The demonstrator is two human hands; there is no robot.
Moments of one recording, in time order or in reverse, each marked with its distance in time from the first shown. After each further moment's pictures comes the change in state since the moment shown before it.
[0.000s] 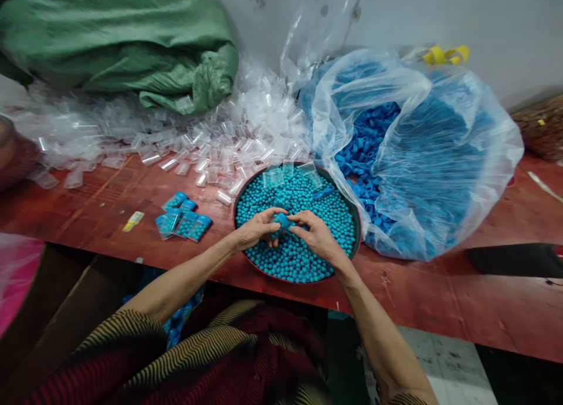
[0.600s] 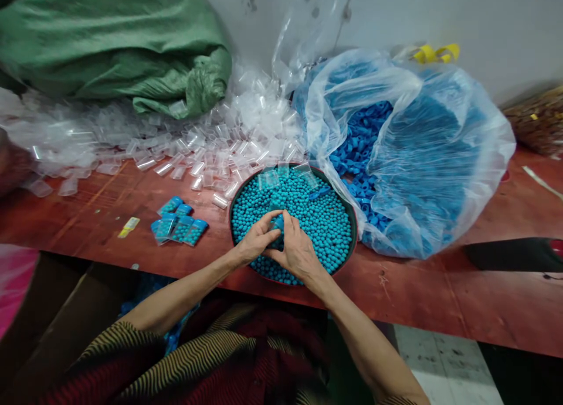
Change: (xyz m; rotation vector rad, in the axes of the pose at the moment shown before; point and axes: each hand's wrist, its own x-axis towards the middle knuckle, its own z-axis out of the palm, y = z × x) left_hand -0.007 -0.003 0.030 0.209 0.231 0.197; right_hand -0.025 -0.010 0.041 -0.524 0.063 -0.116
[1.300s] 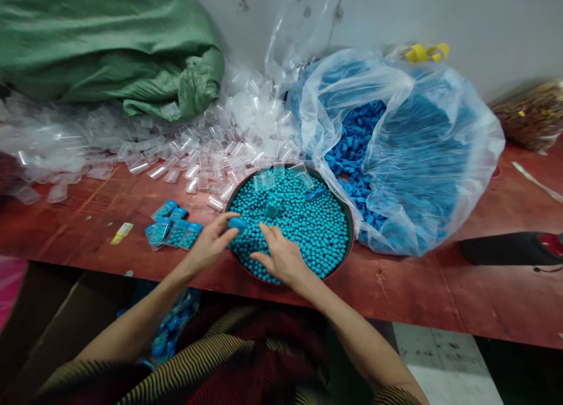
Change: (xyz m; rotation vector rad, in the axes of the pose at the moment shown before) left_hand -0.038 0.016 -0.069 0.474 0.225 0.034; right_hand 0.000 -0.012 0.009 -0.011 -0.137 -0.082
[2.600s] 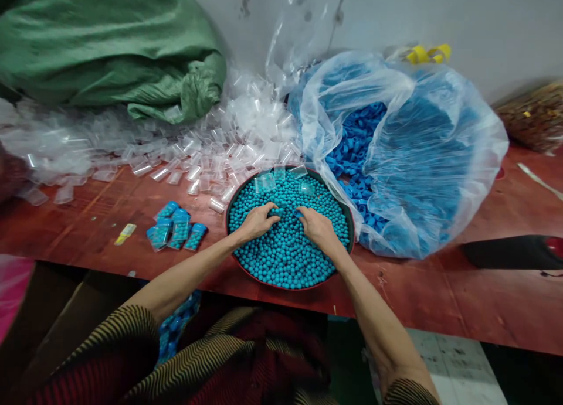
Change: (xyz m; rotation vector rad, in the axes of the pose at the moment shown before) left_hand 0.083 0.003 0.071 0.452 -0.164 0.065; right_hand 0.029 0.086 -0.035 -0.238 -0.063 0.228
